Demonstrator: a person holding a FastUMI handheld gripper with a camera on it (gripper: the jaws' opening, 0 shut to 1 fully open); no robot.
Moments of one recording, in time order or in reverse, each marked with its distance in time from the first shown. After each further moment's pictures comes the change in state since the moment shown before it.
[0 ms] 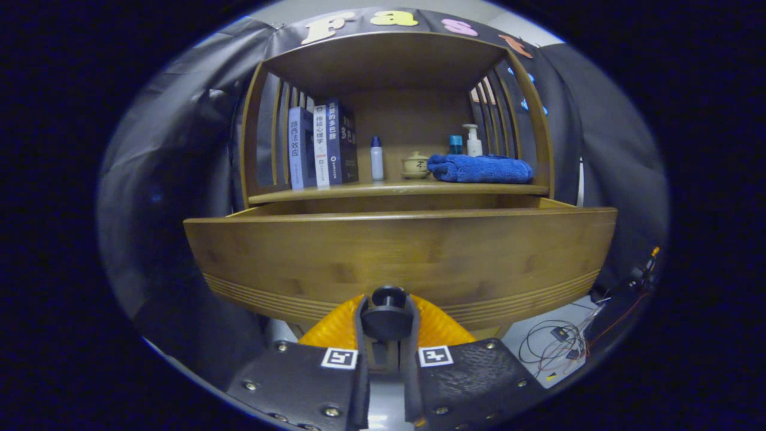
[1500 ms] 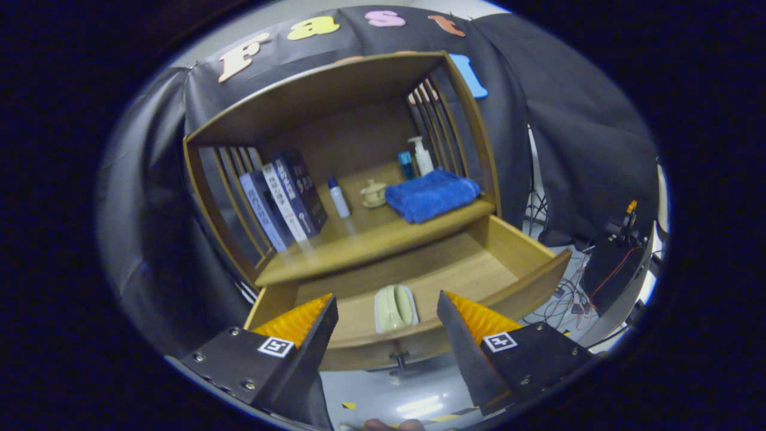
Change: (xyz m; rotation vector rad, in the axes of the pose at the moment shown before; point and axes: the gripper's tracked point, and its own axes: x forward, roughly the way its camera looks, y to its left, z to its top) arm -0.027 -0.019 0.160 0.303 0.046 -0.173
